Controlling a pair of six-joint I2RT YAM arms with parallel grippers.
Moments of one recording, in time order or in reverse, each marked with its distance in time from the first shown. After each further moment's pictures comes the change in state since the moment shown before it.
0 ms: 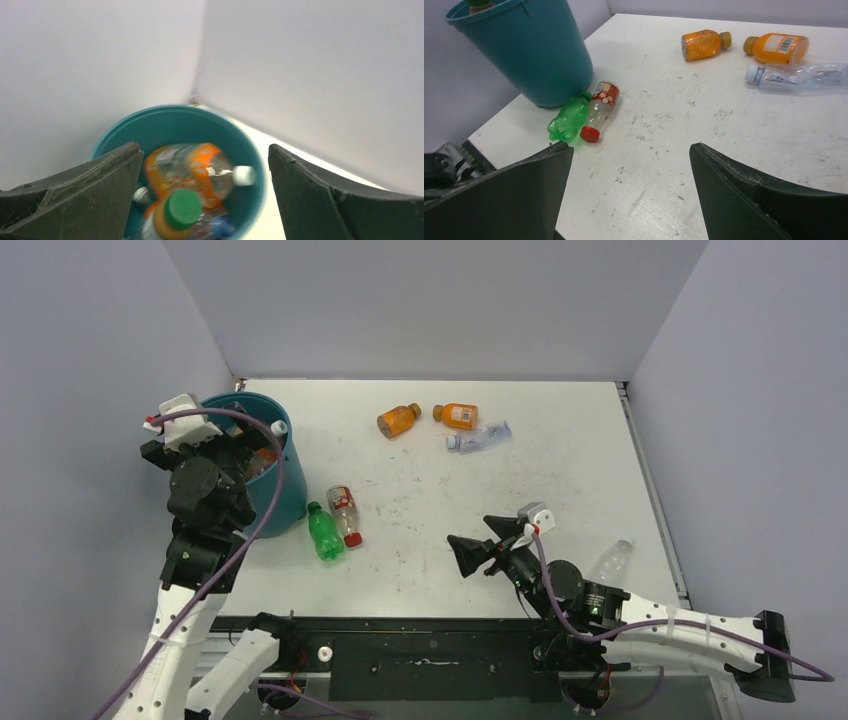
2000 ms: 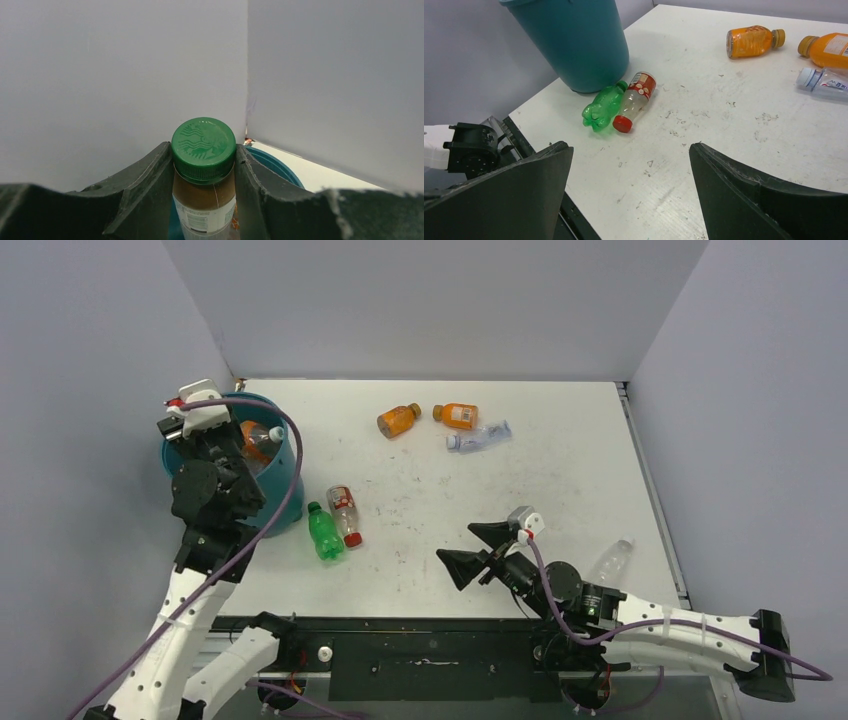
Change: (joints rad) left arm -0.132 0.056 0.032 0.327 -0.137 0.464; right arm 0.000 0.017 0.011 0.029 -0.132 0.010
